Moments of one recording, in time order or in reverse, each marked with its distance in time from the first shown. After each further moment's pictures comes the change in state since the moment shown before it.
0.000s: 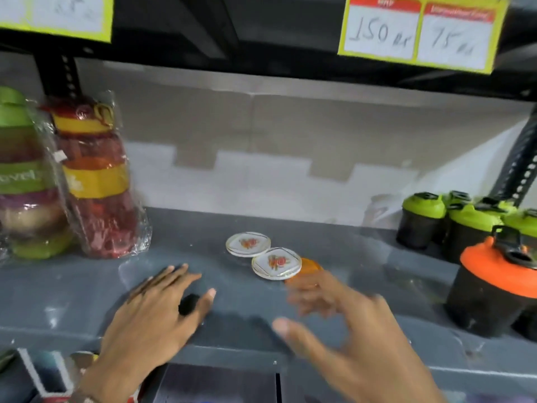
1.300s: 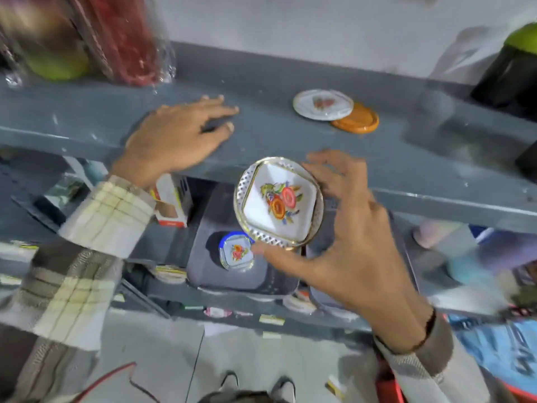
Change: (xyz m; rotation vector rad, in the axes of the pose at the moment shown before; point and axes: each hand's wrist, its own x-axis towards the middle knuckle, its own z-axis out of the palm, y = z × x) left_hand 0.018 -0.037 0.005 -0.106 -0.121 0.184; right_hand -0.069 -0.011 0.074 0.030 -0.037 -0.067
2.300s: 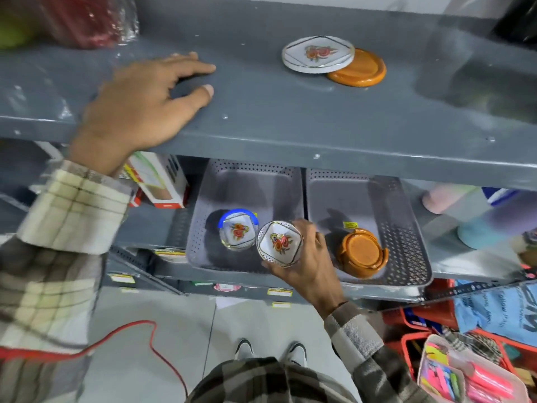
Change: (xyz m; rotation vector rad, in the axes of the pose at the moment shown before) left_hand 0.004 -0.019 0.007 -0.119 0.134 0.008; right_hand -0.100 0.140 0.139 -0.041 -0.165 0.490
